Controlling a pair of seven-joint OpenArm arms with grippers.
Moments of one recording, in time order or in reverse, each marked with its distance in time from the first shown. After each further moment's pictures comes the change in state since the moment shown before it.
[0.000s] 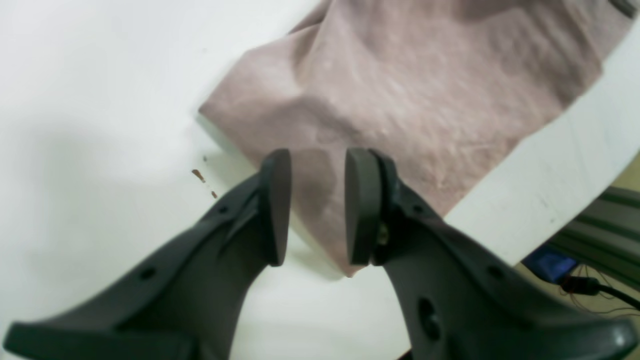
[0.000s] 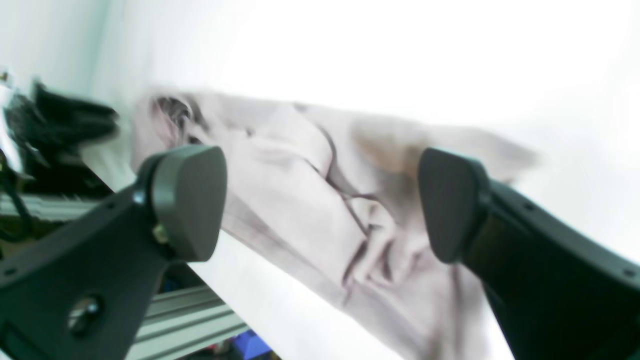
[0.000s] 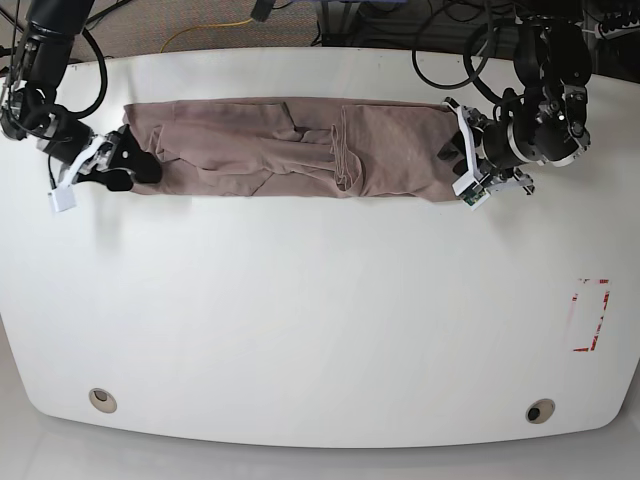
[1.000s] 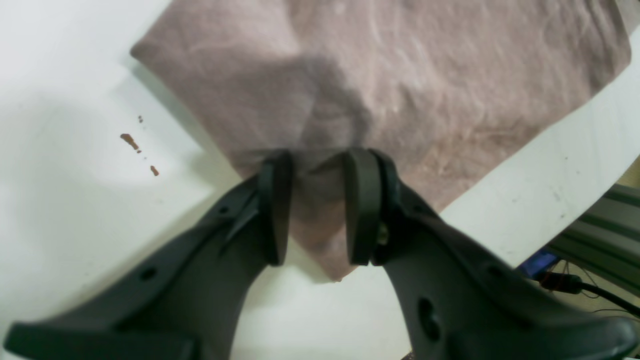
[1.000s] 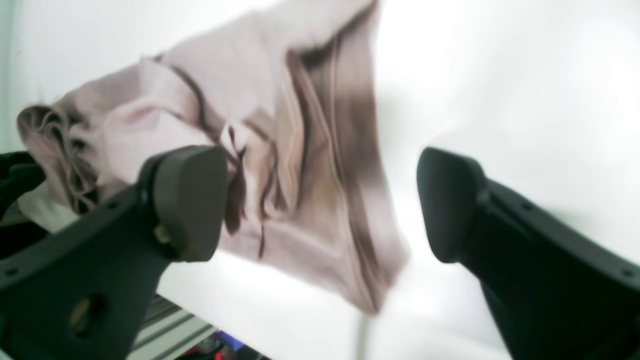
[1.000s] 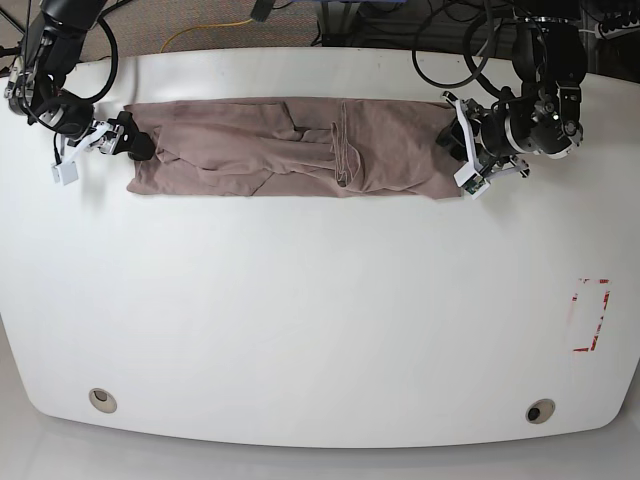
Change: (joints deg) left arm 0.8 0.1 -0.2 -8.3 0.6 0.0 -4.5; right arm 0.0 -5.0 5.6 -6.6 -17.1 -4.4 -0.3
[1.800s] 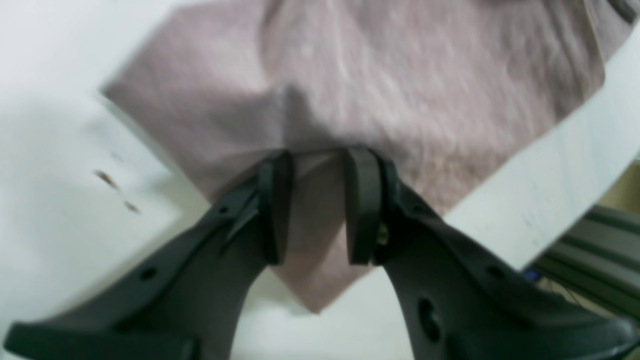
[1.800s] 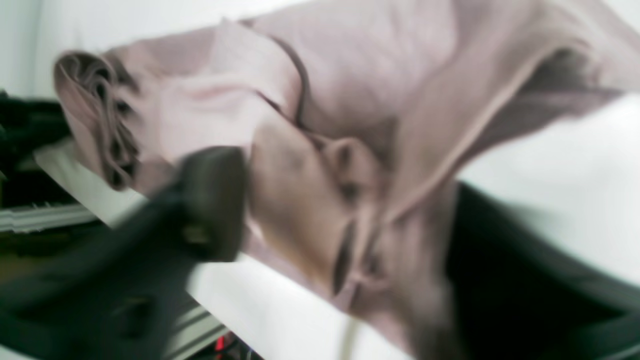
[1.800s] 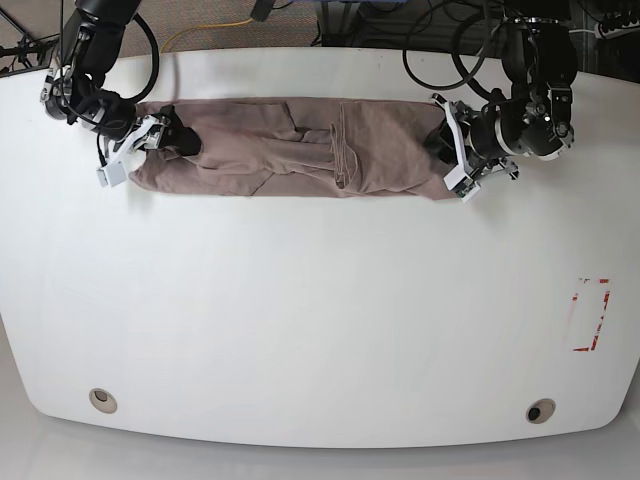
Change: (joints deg) left arm -2.2 2.6 0.4 -0.4 0.2 0.0 0.3; right arm 0.7 -8.7 -4.8 6.7 -3.1 2.5 -1.6
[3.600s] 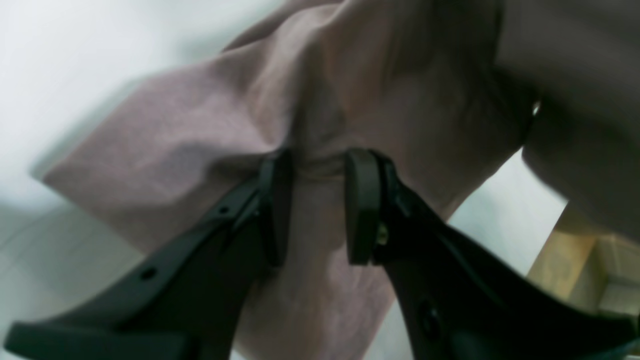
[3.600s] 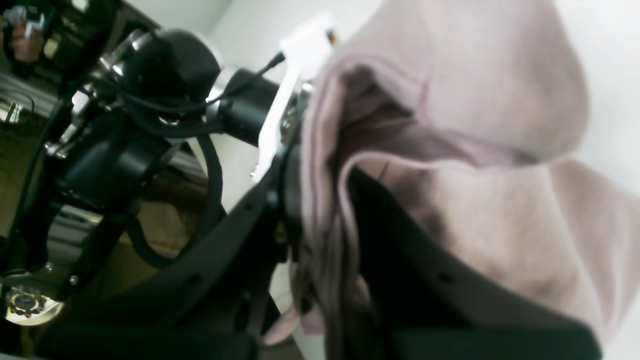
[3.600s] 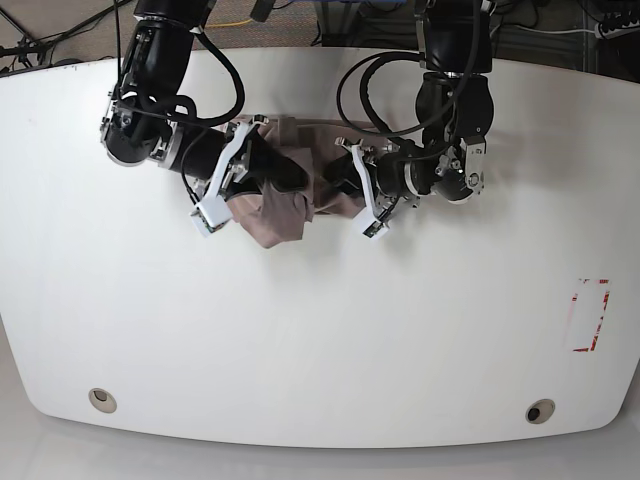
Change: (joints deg) left arm -13.2 18.6 4.9 -21.1 4.1 0.0 -2.8; right arm 4.9 -14.4 -14.5 28.1 7.9 -1.9 -10.9
